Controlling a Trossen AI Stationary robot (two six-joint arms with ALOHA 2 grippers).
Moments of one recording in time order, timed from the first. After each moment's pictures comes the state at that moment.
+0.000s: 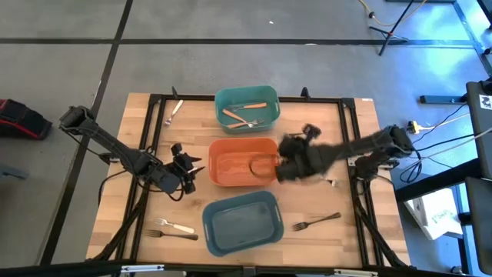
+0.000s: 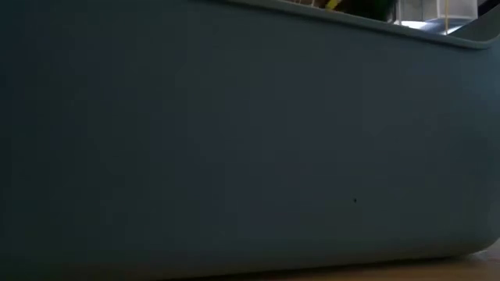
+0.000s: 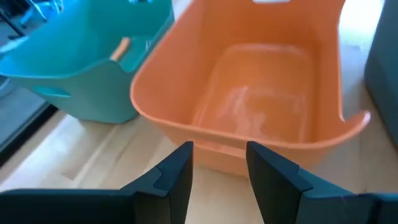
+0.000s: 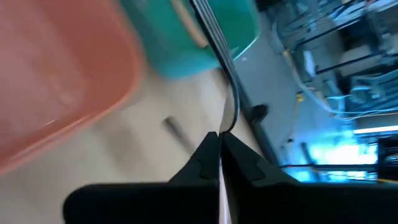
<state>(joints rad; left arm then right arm) -0.51 0.99 0.52 -0.37 -0.85 -0.51 0.22 1.65 1.43 -1.36 0.90 0.62</state>
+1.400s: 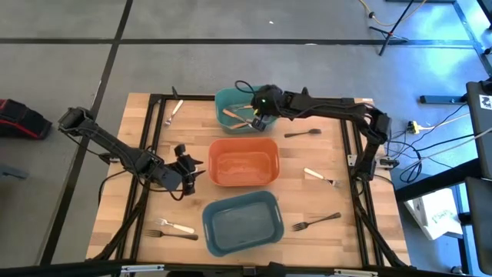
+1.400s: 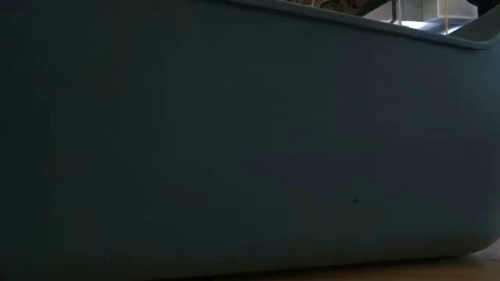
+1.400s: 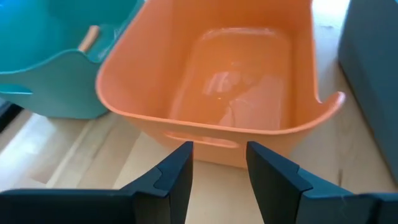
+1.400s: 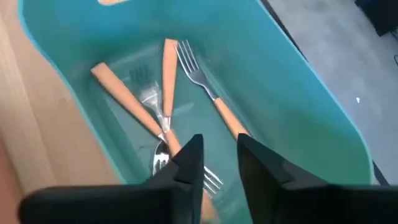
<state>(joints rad) -0.46 0.99 0.52 -0.36 -0.70 -0.44 -0.37 1.82 1.46 -0.48 0.24 -0.13</state>
